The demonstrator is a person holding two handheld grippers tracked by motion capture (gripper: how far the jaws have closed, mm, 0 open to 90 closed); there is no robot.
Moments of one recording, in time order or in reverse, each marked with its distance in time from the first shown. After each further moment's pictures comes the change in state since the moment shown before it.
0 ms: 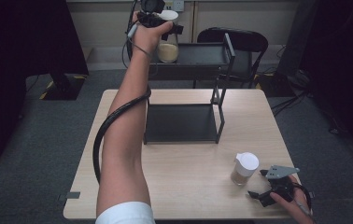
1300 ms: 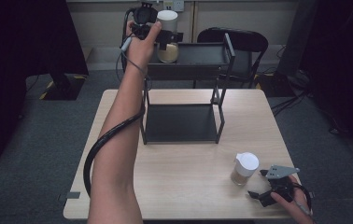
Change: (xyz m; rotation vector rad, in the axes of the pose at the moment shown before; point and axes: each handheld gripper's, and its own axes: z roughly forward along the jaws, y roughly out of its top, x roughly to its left) left arm -0.013 -0.044 -0.029 -0.080 -0.014 -0.098; right arm 0.000 0.000 0.000 0.000 0.000 -0.001
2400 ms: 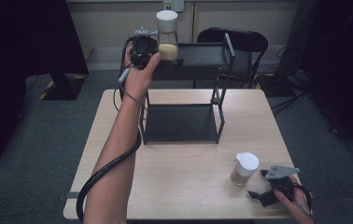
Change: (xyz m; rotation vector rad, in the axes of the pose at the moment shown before) left arm -0.011 -0.063 -0.015 -0.023 -0.050 0.021; right arm 0.001 0.000 0.000 -0.001 -0.003 0.002
